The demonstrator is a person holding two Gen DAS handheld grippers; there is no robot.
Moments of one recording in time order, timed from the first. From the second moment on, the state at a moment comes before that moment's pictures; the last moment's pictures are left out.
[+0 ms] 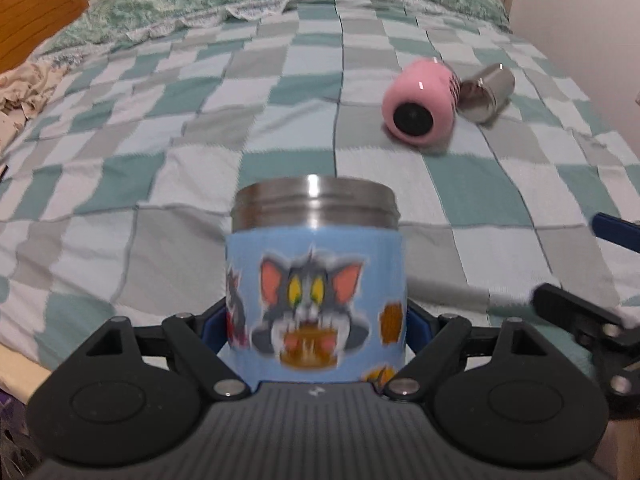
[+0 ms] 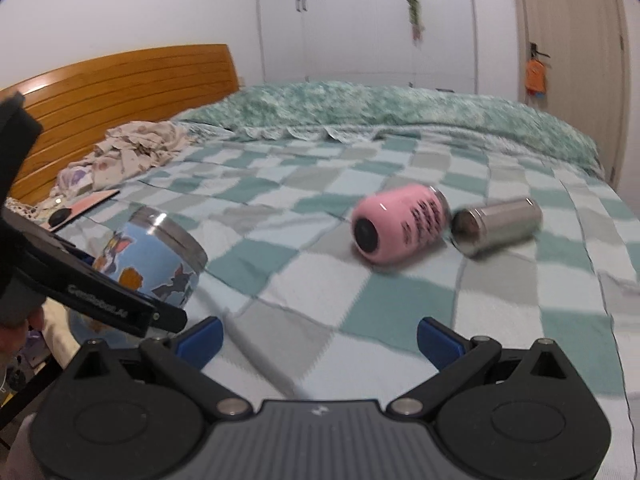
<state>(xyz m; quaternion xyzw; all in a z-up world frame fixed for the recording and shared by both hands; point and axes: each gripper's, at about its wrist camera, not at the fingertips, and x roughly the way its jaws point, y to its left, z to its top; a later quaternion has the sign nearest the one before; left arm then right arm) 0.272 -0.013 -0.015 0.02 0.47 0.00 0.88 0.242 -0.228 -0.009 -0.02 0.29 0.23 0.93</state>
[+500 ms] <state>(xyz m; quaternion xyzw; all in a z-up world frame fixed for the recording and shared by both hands) 0.286 -0.018 -0.034 0.01 0.46 0.01 0.89 0.222 -0.261 -0.014 -0.01 0.31 0.20 0.93</state>
